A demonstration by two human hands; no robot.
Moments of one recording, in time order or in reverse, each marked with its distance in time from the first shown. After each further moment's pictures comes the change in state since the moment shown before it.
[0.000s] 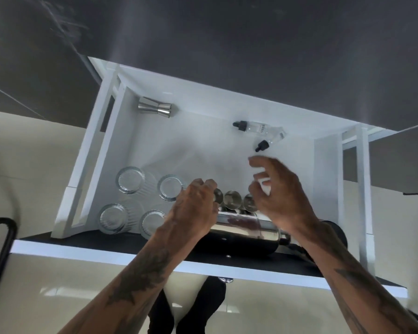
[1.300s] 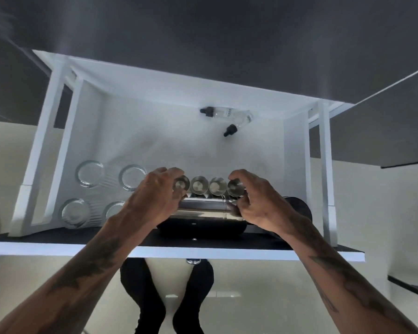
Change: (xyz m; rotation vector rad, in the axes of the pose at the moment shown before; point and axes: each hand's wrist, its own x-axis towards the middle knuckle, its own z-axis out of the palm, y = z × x) left_hand 0.002 -0.001 0.001 0.031 -0.002 0.014; right_hand -0.035 0.072 0.003 -0.017 -0.276 0.073
